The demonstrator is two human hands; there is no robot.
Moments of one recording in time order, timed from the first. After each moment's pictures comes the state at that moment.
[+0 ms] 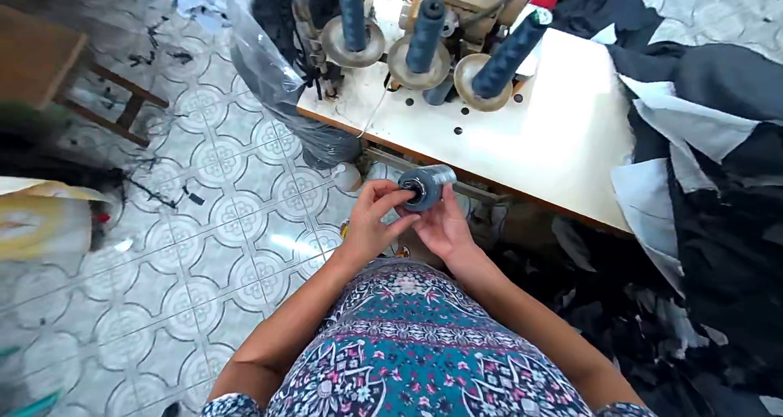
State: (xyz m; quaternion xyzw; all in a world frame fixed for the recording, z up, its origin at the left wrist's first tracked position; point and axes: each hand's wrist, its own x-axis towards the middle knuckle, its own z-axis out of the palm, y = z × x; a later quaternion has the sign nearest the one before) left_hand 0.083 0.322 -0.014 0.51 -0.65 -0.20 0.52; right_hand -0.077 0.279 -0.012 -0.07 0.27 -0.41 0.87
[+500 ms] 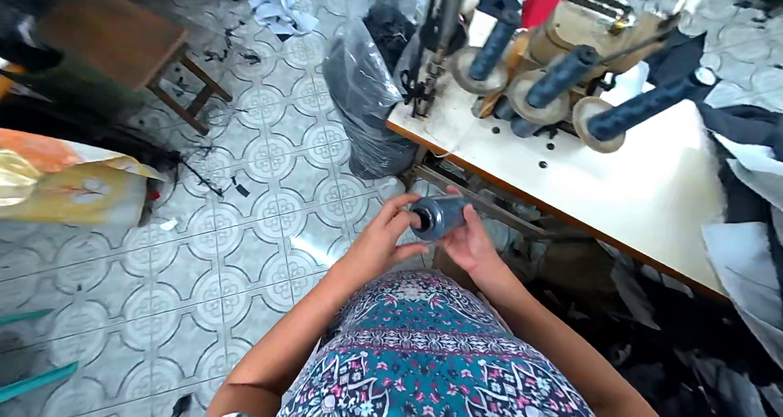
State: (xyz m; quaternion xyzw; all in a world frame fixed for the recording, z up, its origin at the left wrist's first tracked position) left_hand 0.279 0.388 0.011 0.52 -0.71 -0.23 0.42; right_hand 0.080 0.306 -0.026 -0.25 0.34 -0.32 0.85
